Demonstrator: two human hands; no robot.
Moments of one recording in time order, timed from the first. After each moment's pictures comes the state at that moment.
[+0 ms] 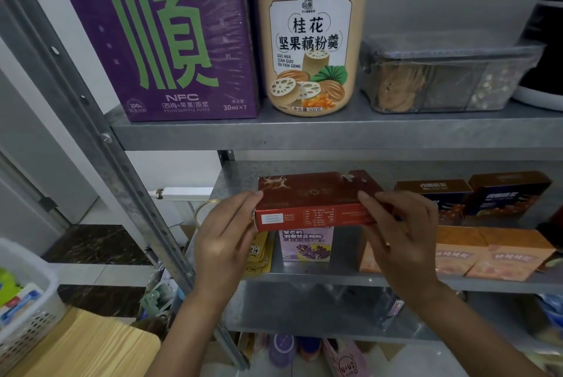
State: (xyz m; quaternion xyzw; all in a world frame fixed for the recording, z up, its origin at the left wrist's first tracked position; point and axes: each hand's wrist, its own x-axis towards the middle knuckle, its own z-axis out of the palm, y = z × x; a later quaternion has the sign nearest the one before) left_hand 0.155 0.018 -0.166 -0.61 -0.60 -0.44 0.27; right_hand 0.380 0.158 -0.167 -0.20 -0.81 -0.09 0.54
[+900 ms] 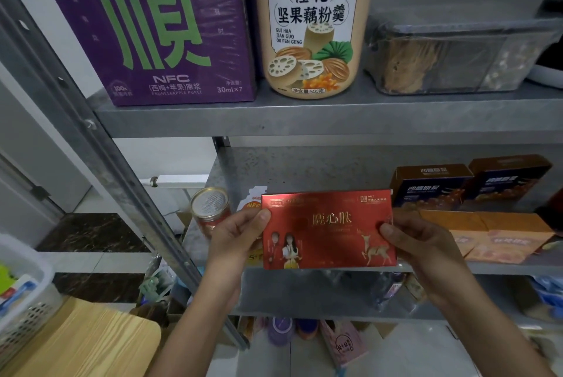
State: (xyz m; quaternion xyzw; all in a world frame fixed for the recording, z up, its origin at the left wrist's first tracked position) left_hand 0.191 0.013 -0.152 -0.26 -0.59 -0.68 -0.36; right_hand 0.415 0.146 -0.165 -0.39 -0.56 0.64 0.36
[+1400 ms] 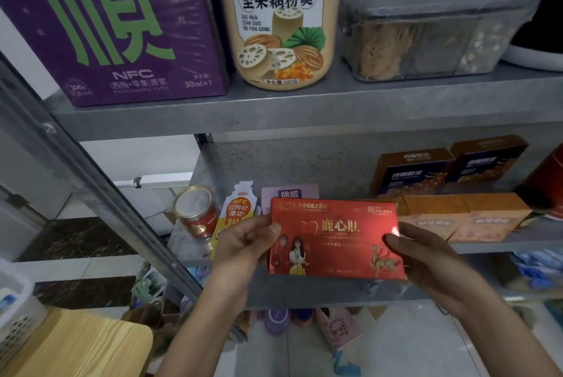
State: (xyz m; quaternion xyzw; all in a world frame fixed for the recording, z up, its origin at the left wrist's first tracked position) left_hand 0.209 0.021 -0.160 -0.28 -0.61 -0.61 -0.41; right_hand 0.446 0.142 -0.171 -0.40 -0.48 0.74 0.26
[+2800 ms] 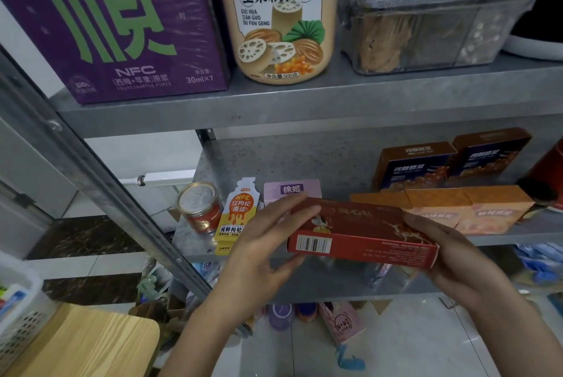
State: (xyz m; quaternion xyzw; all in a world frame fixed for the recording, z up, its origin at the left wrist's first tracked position) left_hand 0.206 0.011 -0.164 -0.71 -0.57 -0.41 -0.06; right_hand 0.449 0.136 -0.159 -0.46 -0.39 0.73 0.30
